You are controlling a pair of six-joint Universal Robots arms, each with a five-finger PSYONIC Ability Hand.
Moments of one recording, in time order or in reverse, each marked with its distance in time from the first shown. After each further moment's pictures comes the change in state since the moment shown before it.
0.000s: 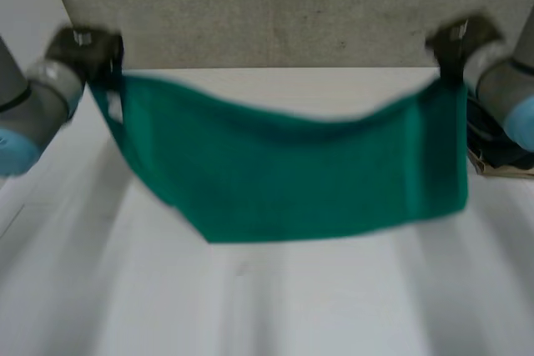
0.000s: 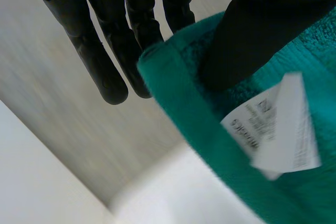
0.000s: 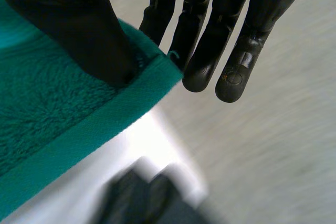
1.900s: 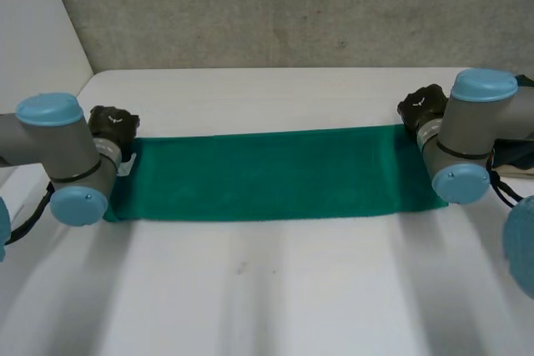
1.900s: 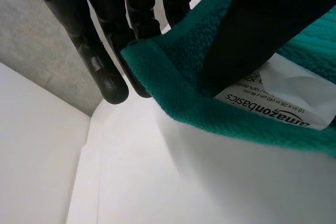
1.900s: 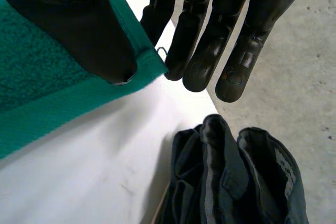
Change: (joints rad) left arm -0.027 -0.327 -0.076 0.185 -0.189 0.244; right arm 0.034 0.331 0.049 -0.261 0.096 -0.130; left_hand -0.009 -0.012 -0.004 -0.004 -0.003; right_hand -0.002 -0.002 -0.003 0.003 -0.001
